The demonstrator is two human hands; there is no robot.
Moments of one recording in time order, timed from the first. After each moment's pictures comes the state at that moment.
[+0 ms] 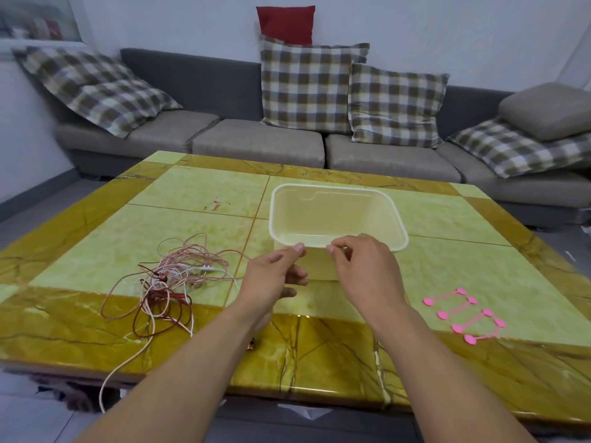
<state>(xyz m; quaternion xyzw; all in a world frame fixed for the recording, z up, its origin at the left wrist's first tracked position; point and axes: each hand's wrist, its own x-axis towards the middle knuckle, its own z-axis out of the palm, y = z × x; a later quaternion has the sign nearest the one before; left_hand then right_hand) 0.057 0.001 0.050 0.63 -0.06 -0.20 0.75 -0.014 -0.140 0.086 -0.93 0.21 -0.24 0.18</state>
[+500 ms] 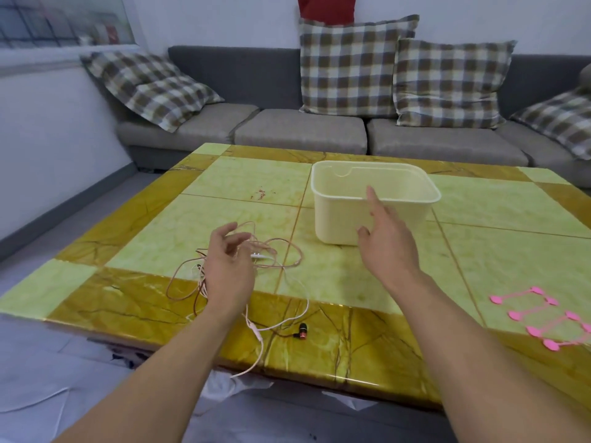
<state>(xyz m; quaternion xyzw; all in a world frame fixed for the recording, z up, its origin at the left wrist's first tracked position) 0.102 0.108 0.021 0.75 -0.01 0.14 0.65 0.050 -0.124 0.068 -0.93 0.19 -0.21 0.21</state>
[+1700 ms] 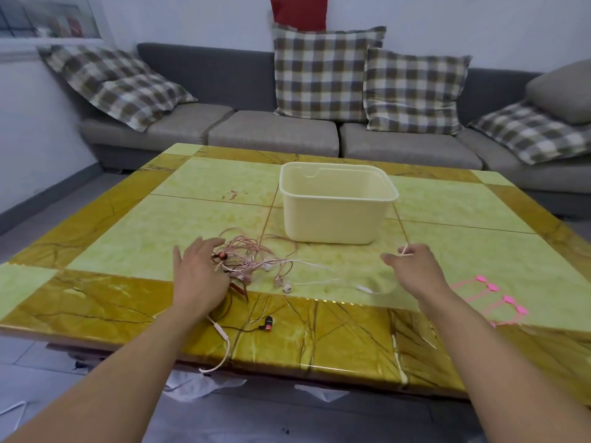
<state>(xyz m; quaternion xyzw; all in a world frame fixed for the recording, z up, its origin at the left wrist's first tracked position) 0.110 0.116 0.006 0.94 -0.12 0.10 0.31 -0.023 -0.208 0.046 -0.78 0.38 -0.13 0.49</state>
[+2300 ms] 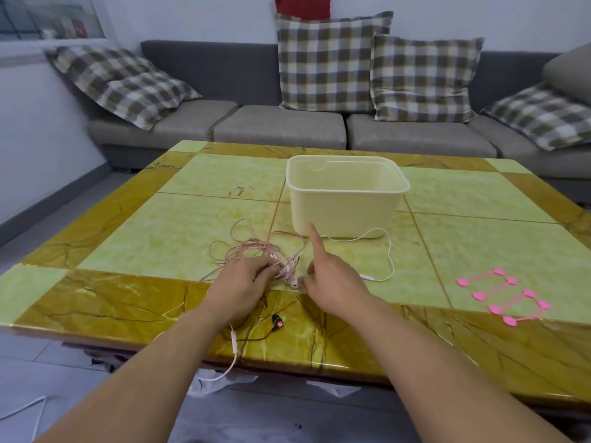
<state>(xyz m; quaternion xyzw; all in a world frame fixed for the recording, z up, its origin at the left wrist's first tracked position) 0.089 0.091 0.012 0.90 -0.29 0.00 0.33 0.022 -0.089 0.019 -0.97 0.10 -0.03 0.20</state>
